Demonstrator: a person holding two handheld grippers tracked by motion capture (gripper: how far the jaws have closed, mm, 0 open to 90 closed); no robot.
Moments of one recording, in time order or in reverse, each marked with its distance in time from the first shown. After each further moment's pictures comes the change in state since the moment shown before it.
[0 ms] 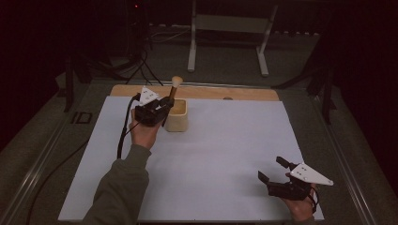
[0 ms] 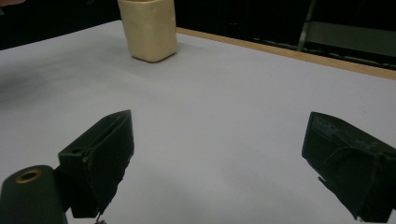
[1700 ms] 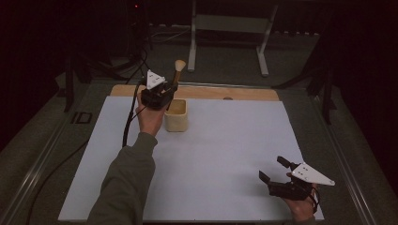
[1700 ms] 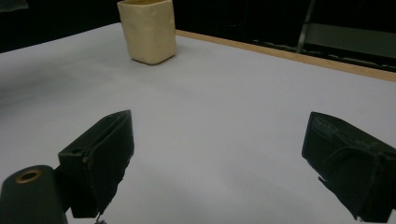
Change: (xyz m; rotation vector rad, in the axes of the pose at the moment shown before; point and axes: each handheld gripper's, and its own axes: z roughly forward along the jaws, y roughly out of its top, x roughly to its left) left arm 0.011 0.031 0.037 -0.050 0.056 0.012; right arm -0.001 0.001 -0.002 -0.008 -0.001 0.004
